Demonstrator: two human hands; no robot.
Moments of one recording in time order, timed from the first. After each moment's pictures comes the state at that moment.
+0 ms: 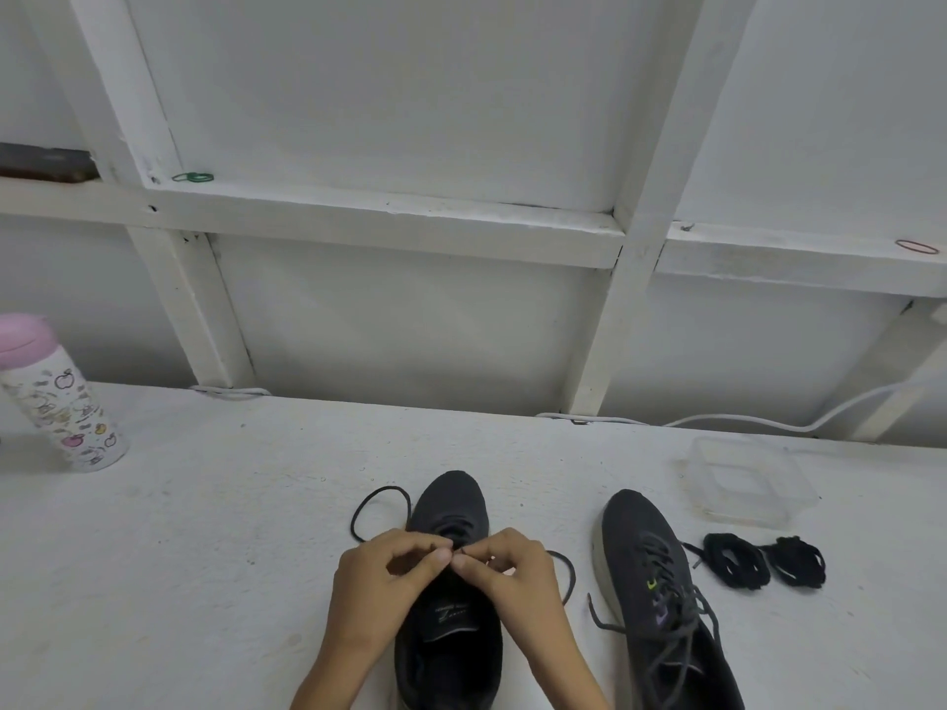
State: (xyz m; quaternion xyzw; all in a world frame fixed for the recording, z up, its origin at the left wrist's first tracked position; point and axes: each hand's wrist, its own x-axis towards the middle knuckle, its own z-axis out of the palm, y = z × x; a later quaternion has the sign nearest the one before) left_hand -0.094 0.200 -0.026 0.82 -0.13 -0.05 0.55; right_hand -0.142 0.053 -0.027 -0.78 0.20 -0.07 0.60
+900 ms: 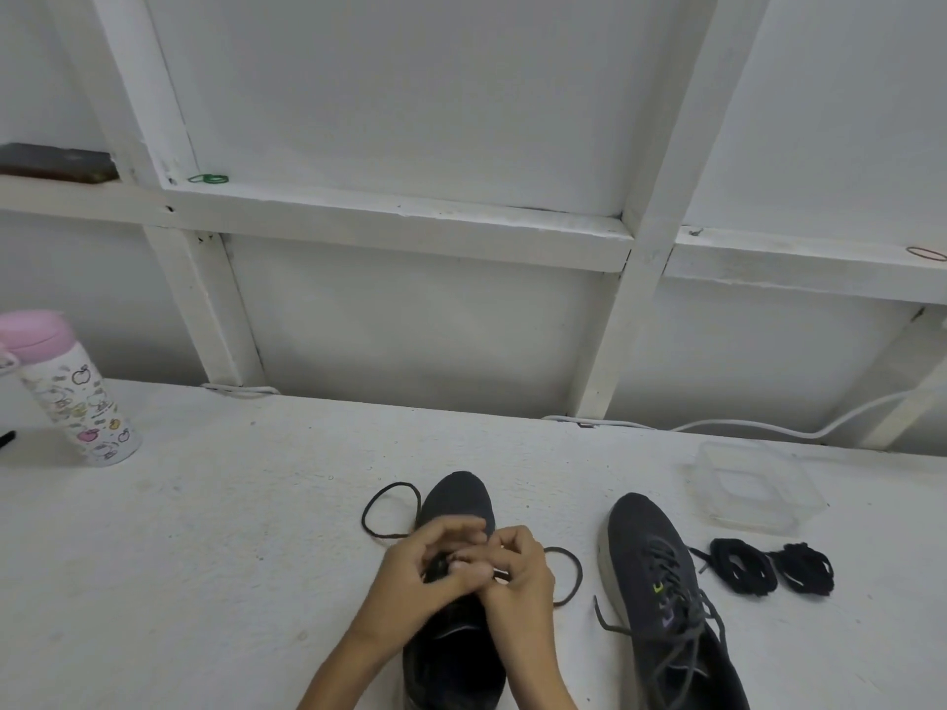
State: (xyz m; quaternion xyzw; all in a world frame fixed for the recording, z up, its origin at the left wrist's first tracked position) left_hand -0.091 0.188 -0.032 0.69 -0.22 -0.17 0.66; right_hand -0.143 0.073 -0.038 -0.75 0.21 -0.16 0.61
